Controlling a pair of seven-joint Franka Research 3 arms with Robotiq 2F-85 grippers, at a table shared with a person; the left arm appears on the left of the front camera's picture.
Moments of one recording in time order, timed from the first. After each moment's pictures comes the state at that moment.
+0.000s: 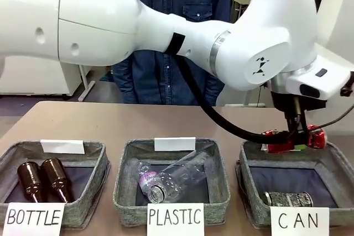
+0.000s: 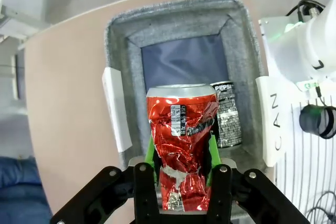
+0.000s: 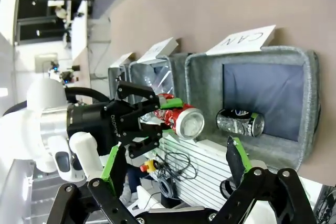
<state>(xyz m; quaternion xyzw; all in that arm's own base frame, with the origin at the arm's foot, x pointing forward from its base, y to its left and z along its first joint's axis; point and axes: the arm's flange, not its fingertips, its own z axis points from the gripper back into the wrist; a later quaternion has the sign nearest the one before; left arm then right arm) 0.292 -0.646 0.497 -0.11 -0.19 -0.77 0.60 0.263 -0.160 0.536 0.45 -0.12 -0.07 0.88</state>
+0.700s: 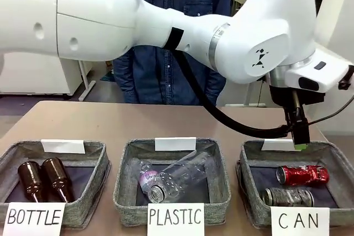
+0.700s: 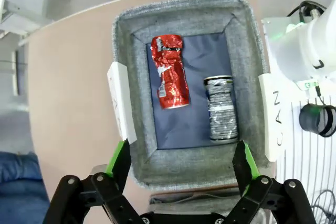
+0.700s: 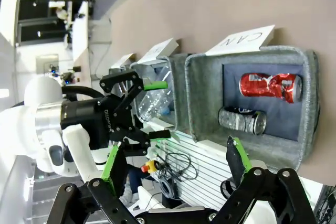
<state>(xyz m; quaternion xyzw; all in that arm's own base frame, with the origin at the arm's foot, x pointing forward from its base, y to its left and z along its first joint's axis) 0.302 -0.640 0.506 -0.11 -0.18 -0.77 0.61 0.262 -0.162 0.535 0.45 -0.12 -0.07 0.88</state>
